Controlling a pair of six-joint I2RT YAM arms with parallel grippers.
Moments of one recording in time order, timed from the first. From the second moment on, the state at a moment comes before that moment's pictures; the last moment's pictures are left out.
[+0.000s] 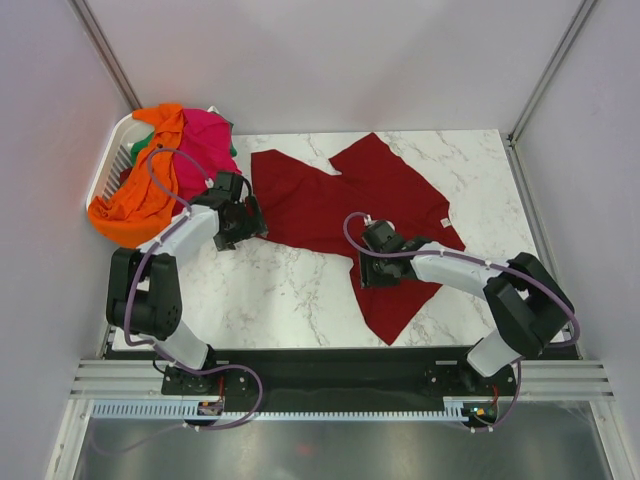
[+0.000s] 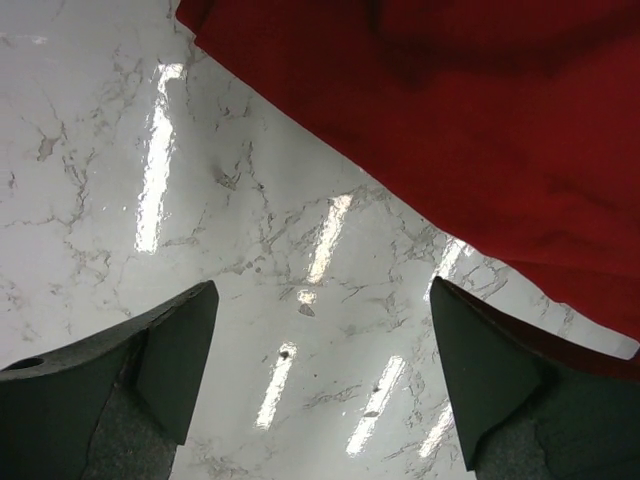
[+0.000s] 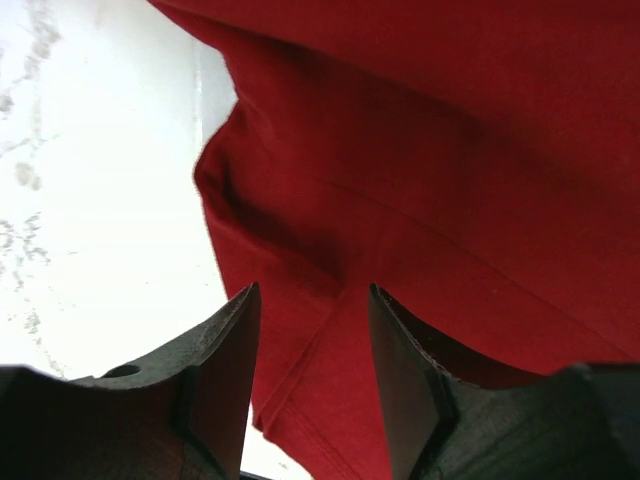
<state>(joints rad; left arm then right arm) -0.20 1.61 1.10 -0.59 -0.07 -0.54 0.69 1.56 0.87 -0.42 0.06 0.58</state>
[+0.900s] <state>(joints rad) -0.17 1.84 1.29 -0.56 -0.16 -0.56 0.75 1.48 0.86 -0.51 0.09 0.52</state>
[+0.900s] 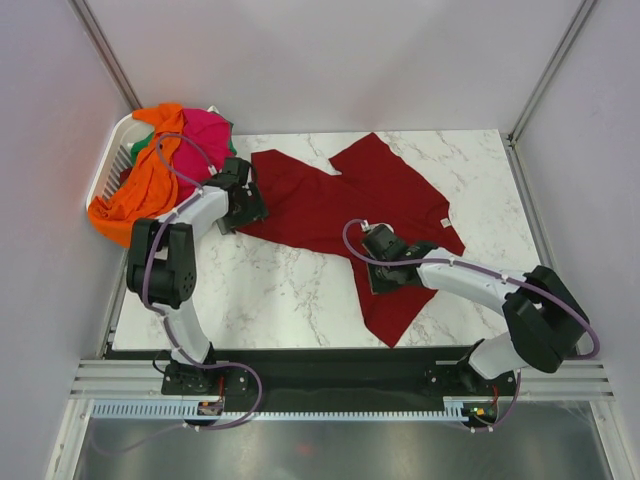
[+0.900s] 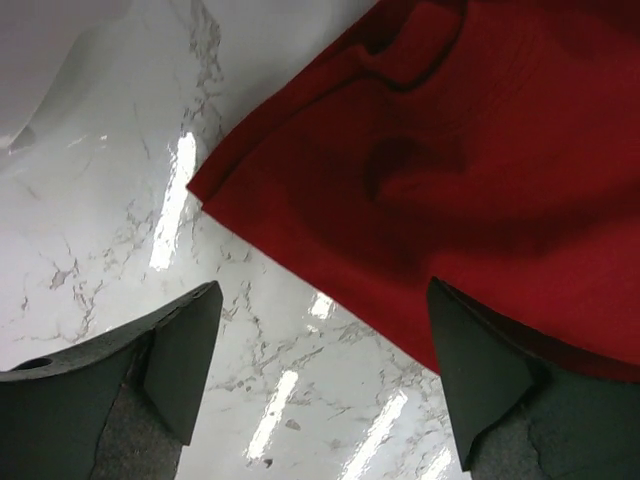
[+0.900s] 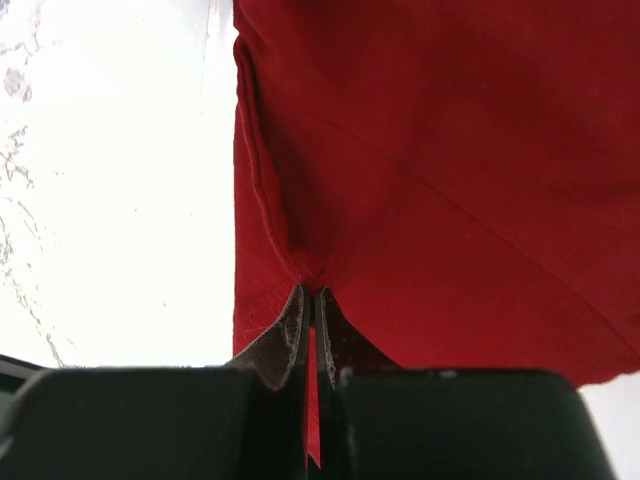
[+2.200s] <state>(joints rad) -0.24 1.88 1.23 -0.51 -0.29 -0.59 0.75 1.39 0.90 -0.62 0.10 0.44</state>
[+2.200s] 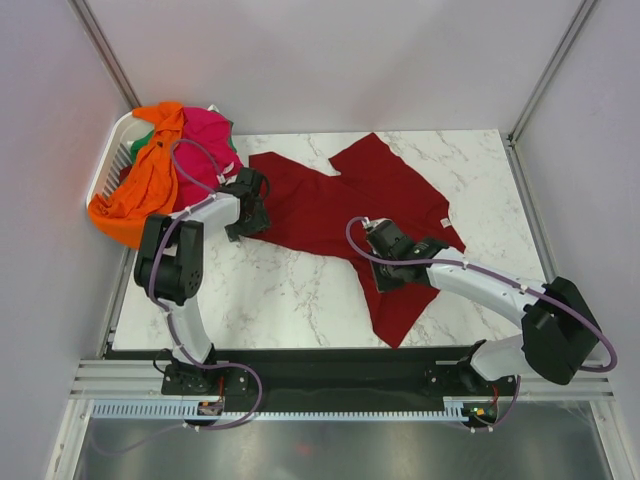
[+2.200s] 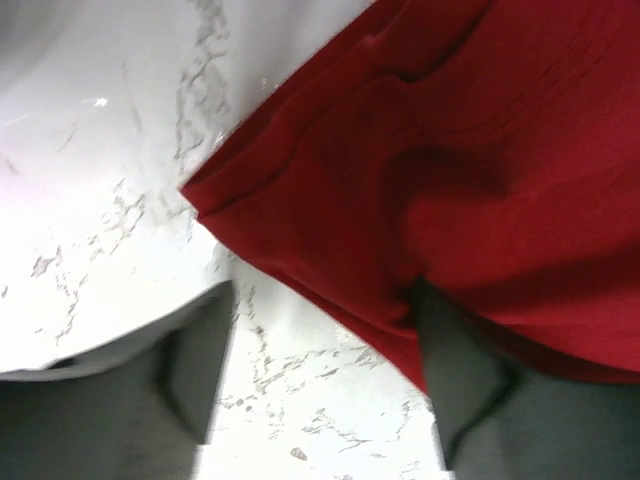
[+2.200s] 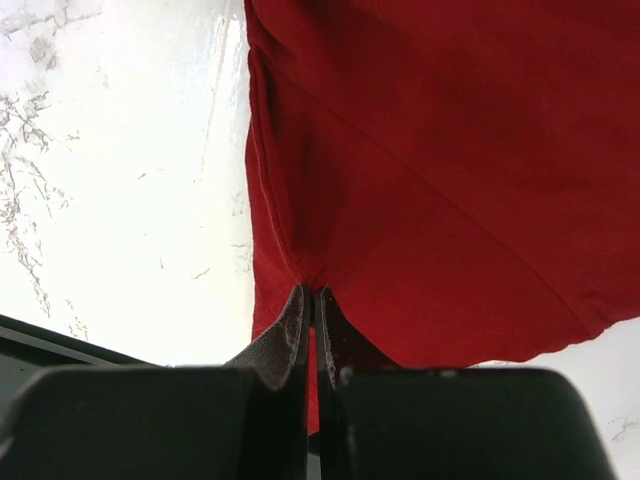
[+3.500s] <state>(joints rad) -0.34 1.06 0.71 -0.79 -0.05 -0.77 1.43 1.52 0.96 -0.92 0.16 0.60</state>
